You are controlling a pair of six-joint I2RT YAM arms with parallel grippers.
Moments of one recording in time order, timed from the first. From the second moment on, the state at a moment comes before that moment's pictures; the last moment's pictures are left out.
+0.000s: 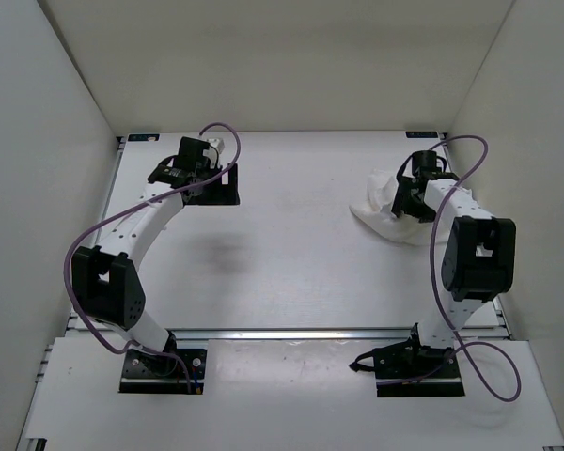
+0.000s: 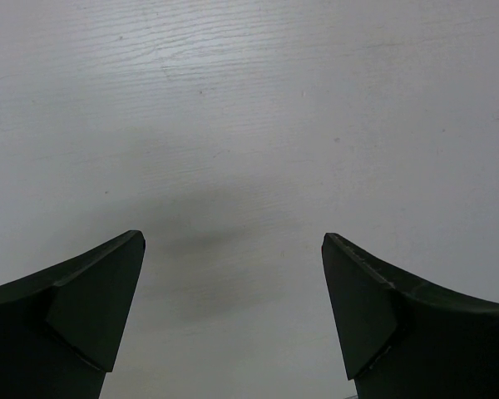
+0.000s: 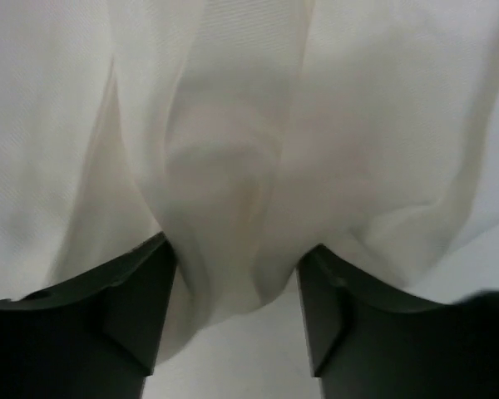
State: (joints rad) left arm -0.29 1.58 1.36 -0.66 0.07 -0.22; right arm -0.05 1.74 1.25 -0.59 0.18 0.23
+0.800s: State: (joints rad) left arm -0.21 1.48 1.32 -0.67 0.08 -0.26; right arm 0.31 2.10 2.45 -0.75 -0.05 0.18
